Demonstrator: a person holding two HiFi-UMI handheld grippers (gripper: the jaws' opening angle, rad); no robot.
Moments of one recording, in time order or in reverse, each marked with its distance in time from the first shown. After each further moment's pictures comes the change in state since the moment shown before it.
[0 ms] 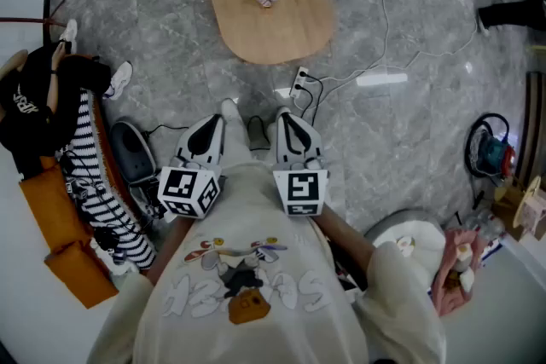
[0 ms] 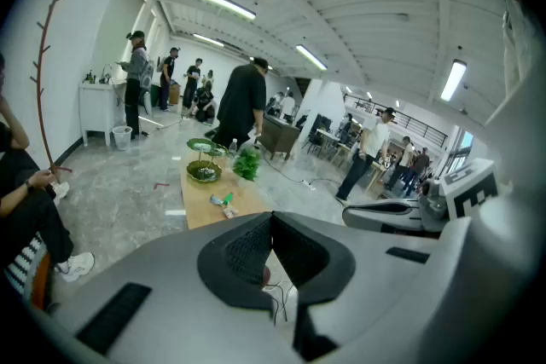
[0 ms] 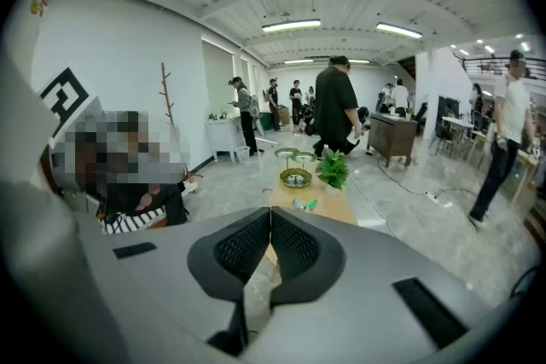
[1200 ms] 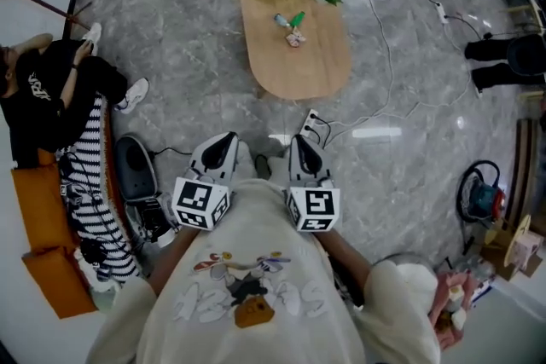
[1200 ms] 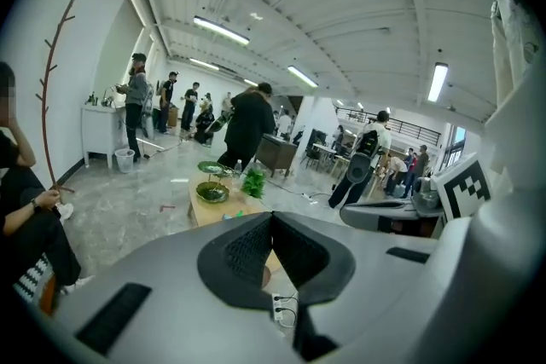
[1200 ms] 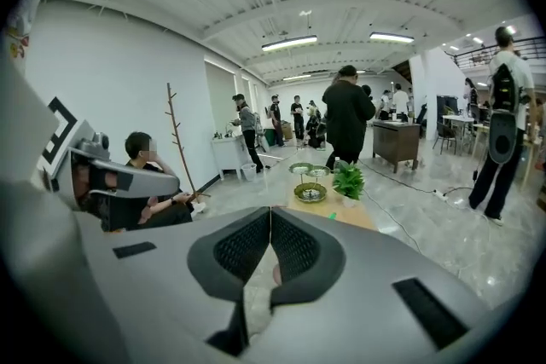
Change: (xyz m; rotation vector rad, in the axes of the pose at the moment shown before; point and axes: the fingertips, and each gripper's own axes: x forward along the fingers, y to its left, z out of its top) left arm -0.067 0.044 0.009 0.078 -0.128 -0.013; right arm -0.001 0.066 0.015 0.060 -0.108 0.015
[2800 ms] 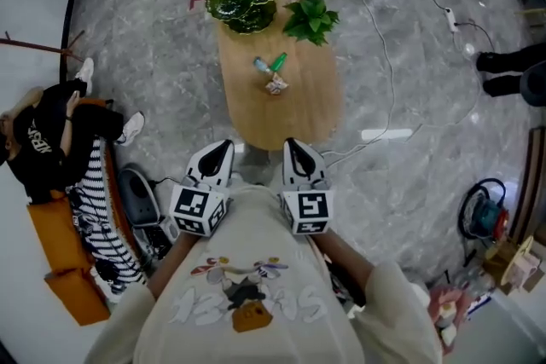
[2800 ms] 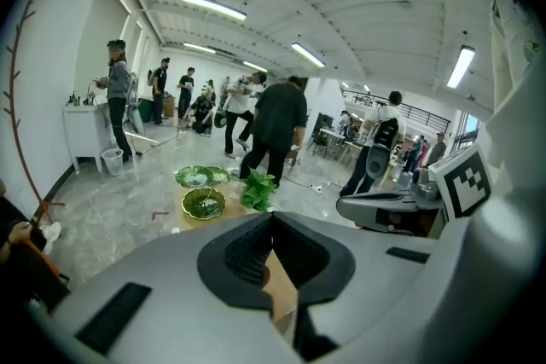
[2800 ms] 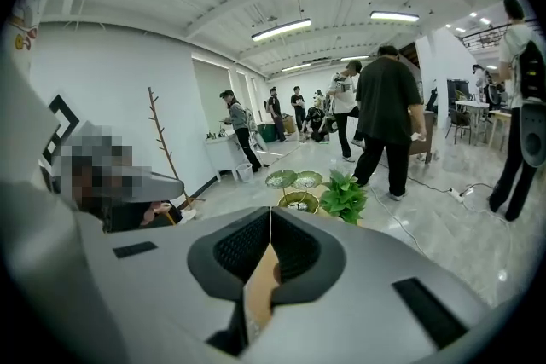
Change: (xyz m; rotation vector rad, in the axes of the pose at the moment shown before) left arm 0.247 0.030 0.121 0.022 0.117 0.028; right arm 0.186 -0.171 0.116 0.035 0.040 0.072
